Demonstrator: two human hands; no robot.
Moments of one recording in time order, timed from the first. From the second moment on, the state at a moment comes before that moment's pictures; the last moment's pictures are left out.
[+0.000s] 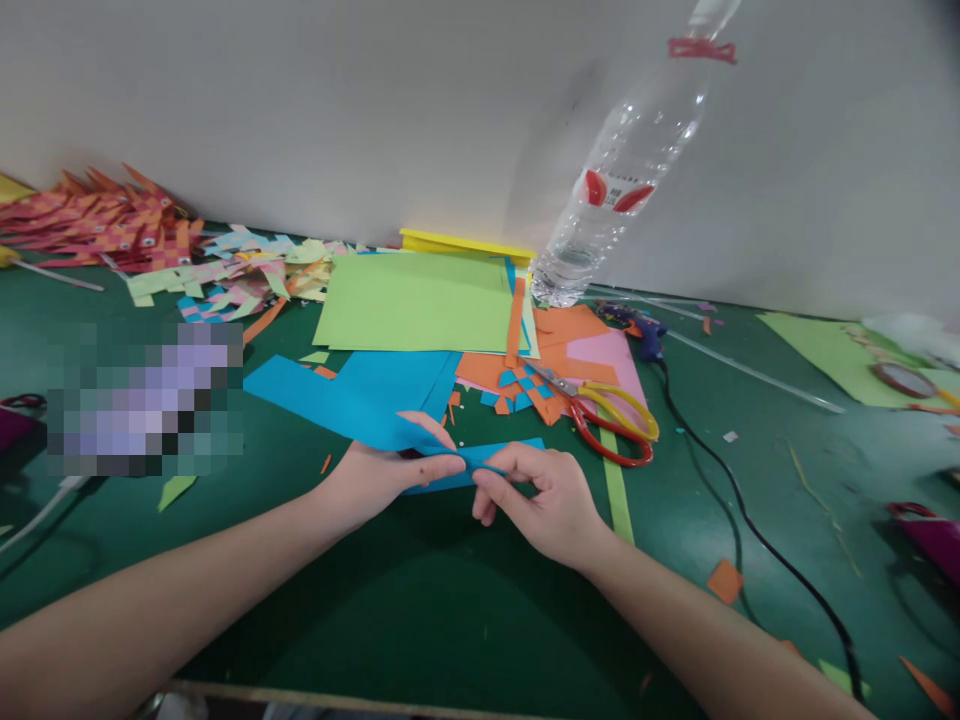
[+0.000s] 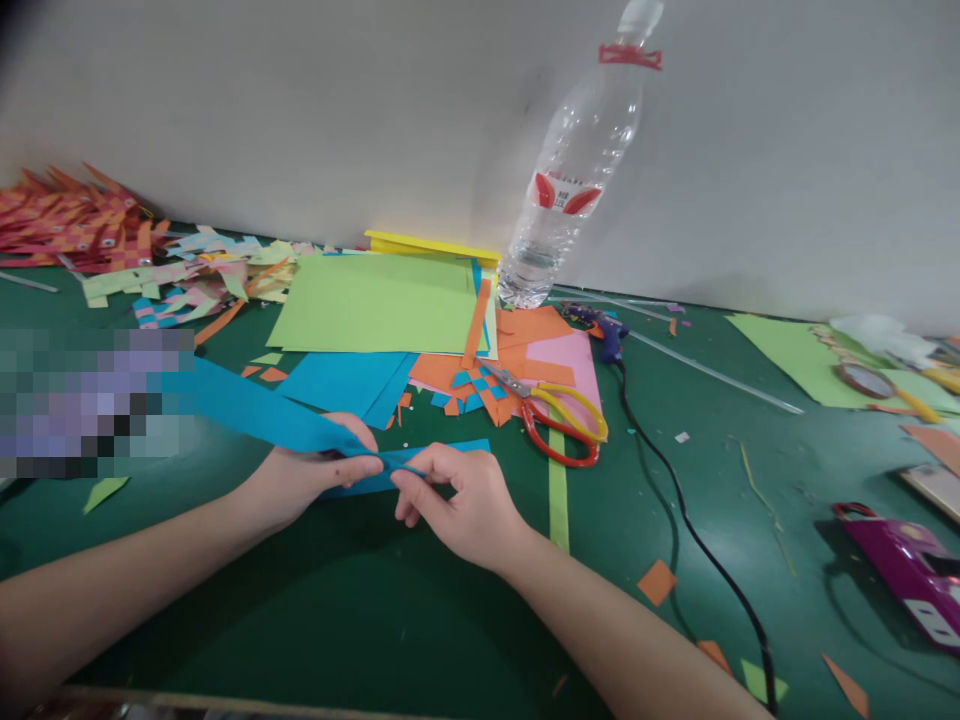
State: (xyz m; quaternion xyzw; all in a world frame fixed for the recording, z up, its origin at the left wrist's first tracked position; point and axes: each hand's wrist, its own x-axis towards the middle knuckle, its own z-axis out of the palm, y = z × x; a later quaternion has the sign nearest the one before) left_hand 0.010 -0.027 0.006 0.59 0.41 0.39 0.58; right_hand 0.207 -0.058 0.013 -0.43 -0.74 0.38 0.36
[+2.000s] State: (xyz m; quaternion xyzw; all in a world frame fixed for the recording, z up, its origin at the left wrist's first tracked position) left_hand 0.014 -0.038 0.003 0.55 0.38 0.40 0.63; right_hand 0.207 -0.051 0.000 -0.45 -0.58 0.47 0.48
